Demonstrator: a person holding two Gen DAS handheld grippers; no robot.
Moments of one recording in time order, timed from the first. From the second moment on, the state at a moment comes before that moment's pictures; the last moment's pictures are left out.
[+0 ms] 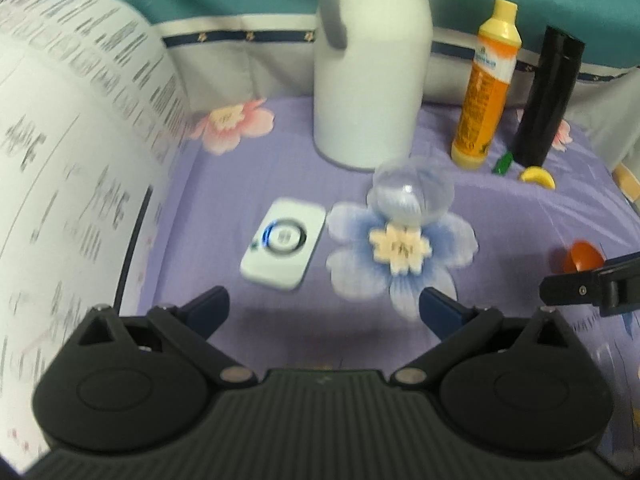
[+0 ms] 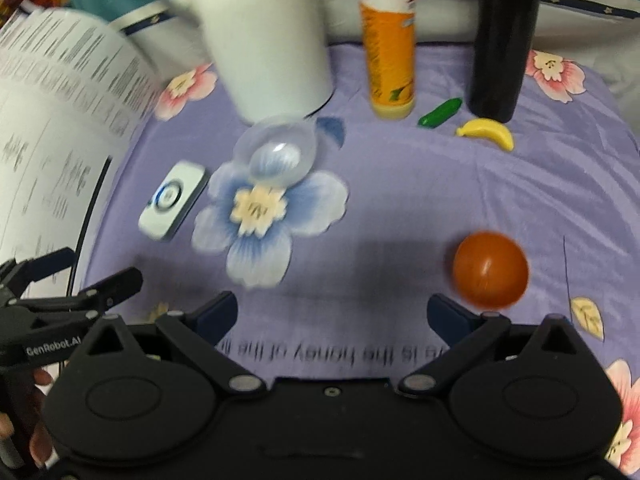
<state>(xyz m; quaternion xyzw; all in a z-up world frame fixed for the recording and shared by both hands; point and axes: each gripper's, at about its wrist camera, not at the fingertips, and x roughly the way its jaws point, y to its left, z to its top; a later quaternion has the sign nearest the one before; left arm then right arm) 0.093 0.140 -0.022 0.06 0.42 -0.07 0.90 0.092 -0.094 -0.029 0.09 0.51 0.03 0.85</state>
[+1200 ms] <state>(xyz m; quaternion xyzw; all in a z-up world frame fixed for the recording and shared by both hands) 0.214 0.062 -0.088 0.07 0.45 -0.13 0.88 0.230 -0.084 -0.091 0.15 0.51 0.06 0.84</state>
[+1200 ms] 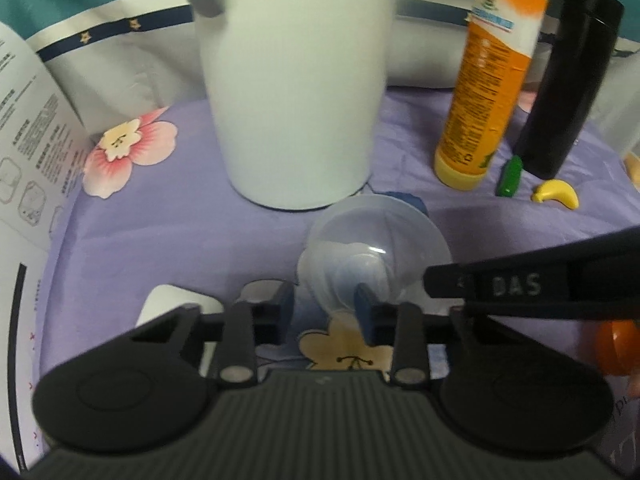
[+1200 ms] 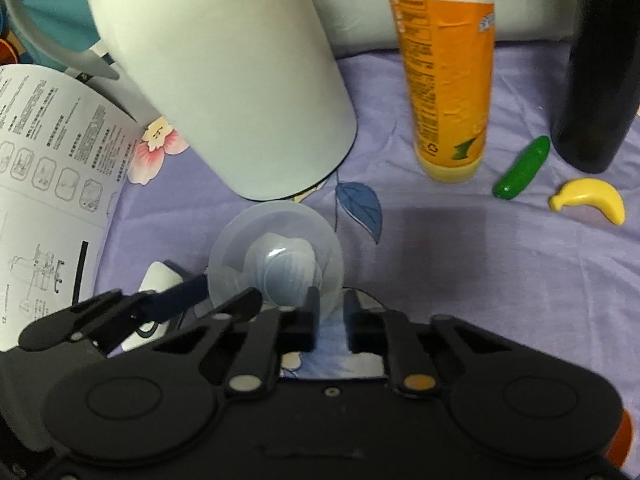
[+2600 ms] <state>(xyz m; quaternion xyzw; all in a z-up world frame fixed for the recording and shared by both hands) -0.006 0.048 -0.012 0.08 0.46 -0.19 0.86 -0.001 -0.118 -0.034 0.19 0.52 0.06 0.83</state>
